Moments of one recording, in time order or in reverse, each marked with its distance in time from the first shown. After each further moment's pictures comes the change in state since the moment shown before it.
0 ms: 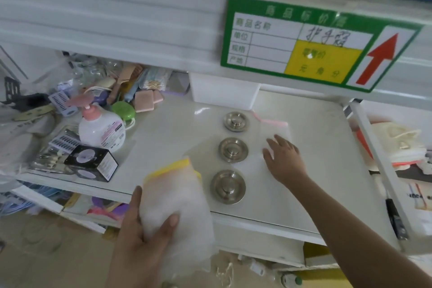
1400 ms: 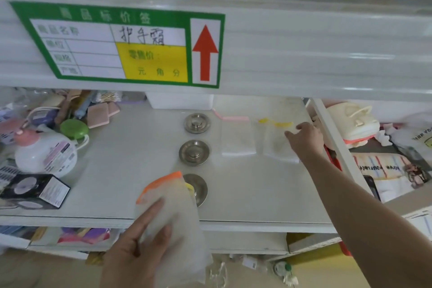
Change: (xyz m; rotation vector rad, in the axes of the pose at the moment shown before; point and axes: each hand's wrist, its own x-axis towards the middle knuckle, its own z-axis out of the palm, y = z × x) left_hand -0.028 0.013 0.060 0.171 -0.150 0.096; right_hand 0.023 0.143 -0.049 0.274 0.204 0.627
